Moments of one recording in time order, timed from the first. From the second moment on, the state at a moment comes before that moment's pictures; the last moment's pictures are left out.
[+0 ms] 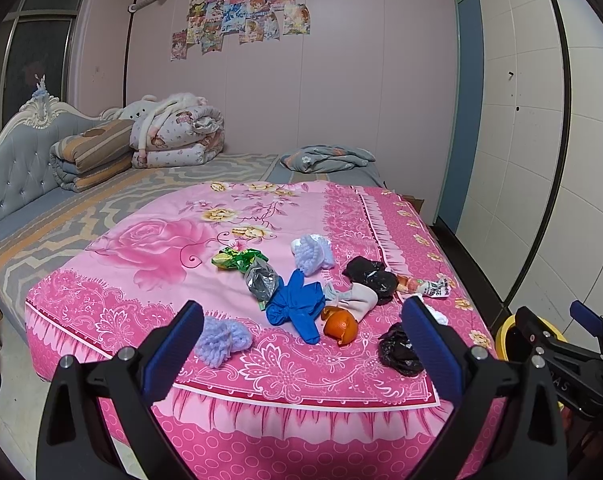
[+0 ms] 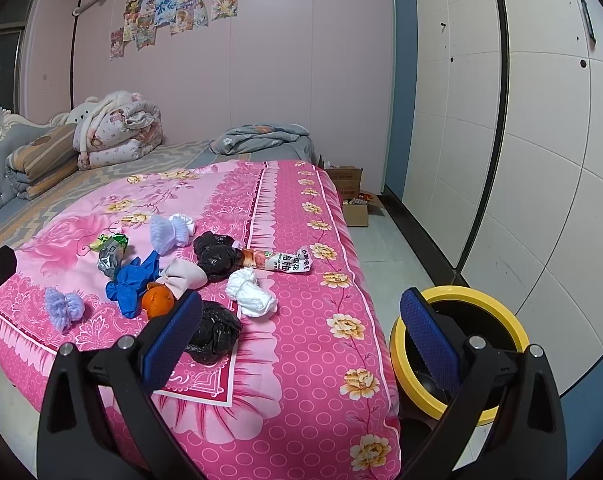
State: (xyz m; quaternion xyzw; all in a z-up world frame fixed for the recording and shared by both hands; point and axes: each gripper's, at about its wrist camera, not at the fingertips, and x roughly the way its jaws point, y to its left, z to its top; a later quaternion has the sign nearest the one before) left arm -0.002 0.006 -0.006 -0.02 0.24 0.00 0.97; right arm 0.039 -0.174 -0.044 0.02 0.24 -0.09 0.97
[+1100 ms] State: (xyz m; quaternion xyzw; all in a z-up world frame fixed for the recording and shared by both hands) left arm -0.001 0.005 -0.006 -0.02 0.24 0.00 0.97; right arm 0.039 -0.174 -0.045 0.02 0.24 -0.09 0.97
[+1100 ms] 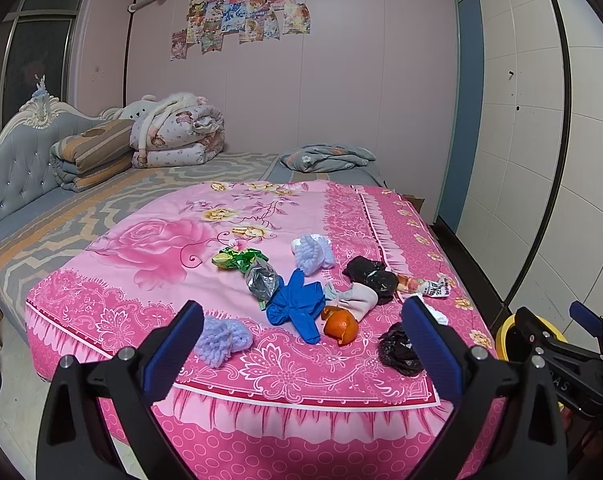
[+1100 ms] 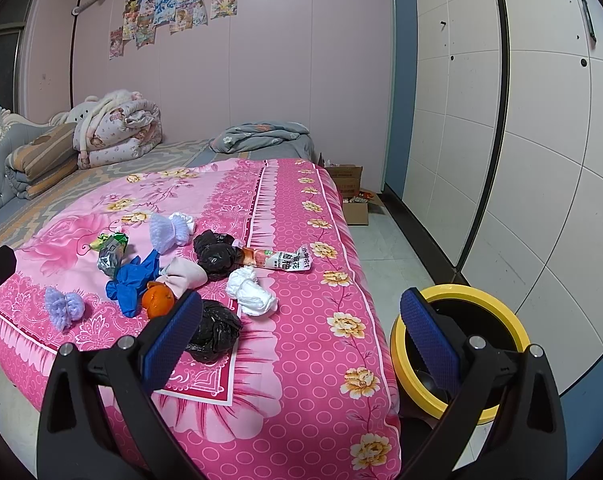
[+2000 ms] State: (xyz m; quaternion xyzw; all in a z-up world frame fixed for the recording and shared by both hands) left arm 0.006 0.009 -0.008 -0.03 0.25 0.00 0.97; right arm 0.051 -0.178 -0.053 0.03 0.26 -0.07 0.96
